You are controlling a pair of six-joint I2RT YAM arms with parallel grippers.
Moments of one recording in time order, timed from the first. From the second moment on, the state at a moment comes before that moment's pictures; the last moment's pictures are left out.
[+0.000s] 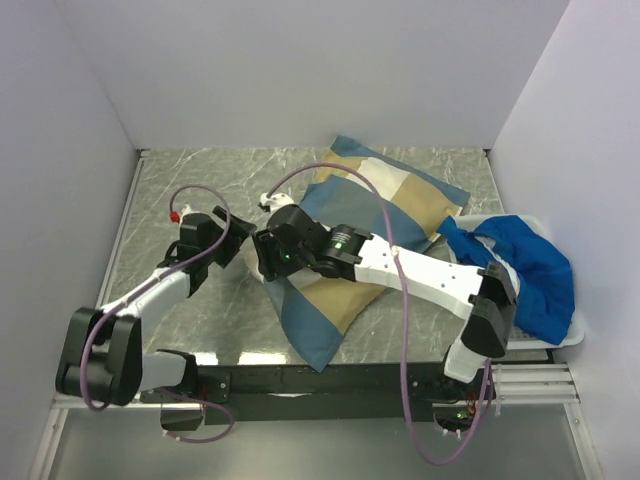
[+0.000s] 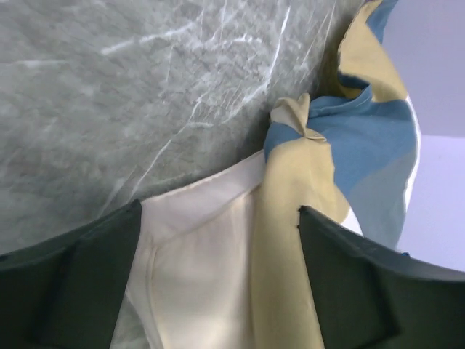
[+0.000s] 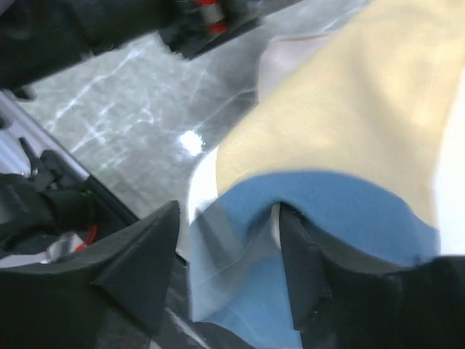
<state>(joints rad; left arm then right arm) -0.20 1.28 0.57 0.16 0.08 -1.06 1.09 1.67 1.53 -0.57 0.13 0.51</state>
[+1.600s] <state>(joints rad) -0.44 0.83 0.42 -0.02 0.29 -1.03 1.21 1.54 1.16 -0.50 0.63 0.39</state>
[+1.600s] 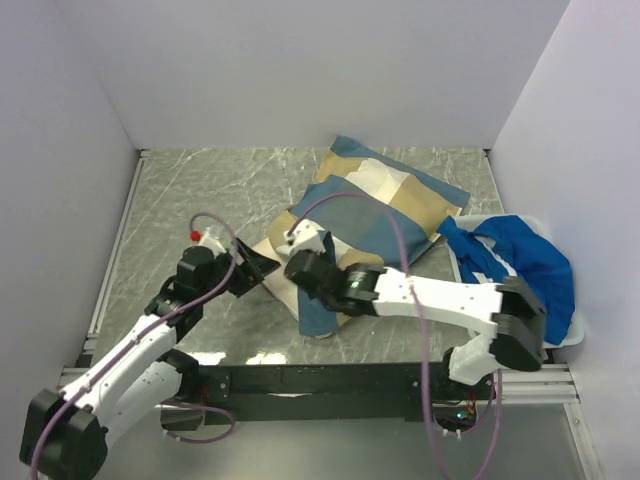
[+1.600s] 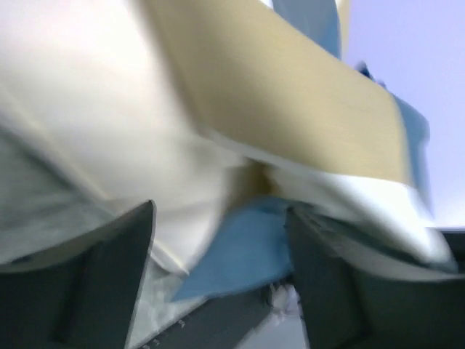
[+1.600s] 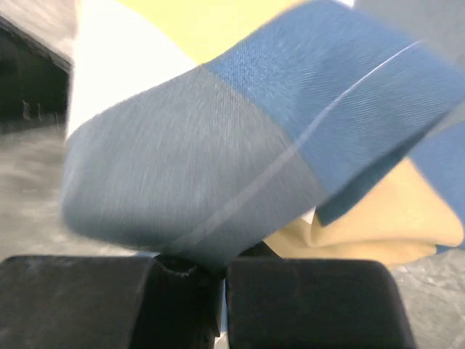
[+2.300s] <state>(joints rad) -0.51 1.12 0.19 0.39 0.13 -1.23 1.13 1.44 1.40 -0.66 0.34 0.34</state>
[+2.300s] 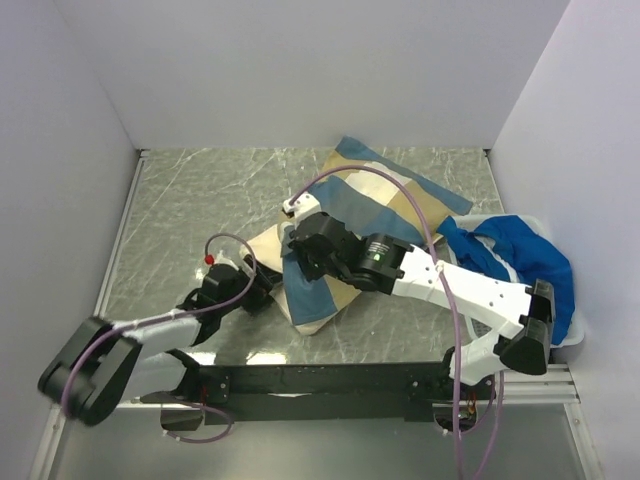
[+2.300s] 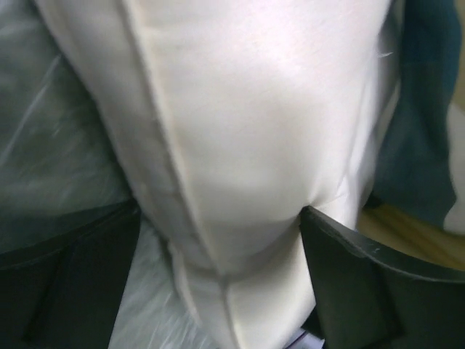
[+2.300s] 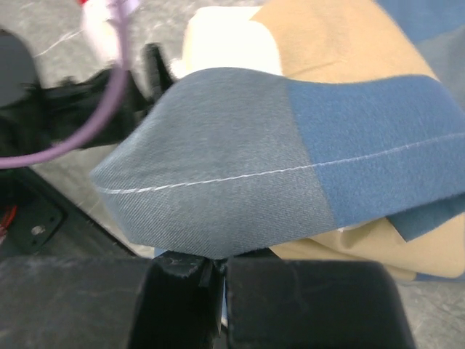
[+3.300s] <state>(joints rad) -0.47 1.39 1.70 -0.44 -0.22 -0.75 1.02 1.50 2.25 -0.75 0.13 0.35</state>
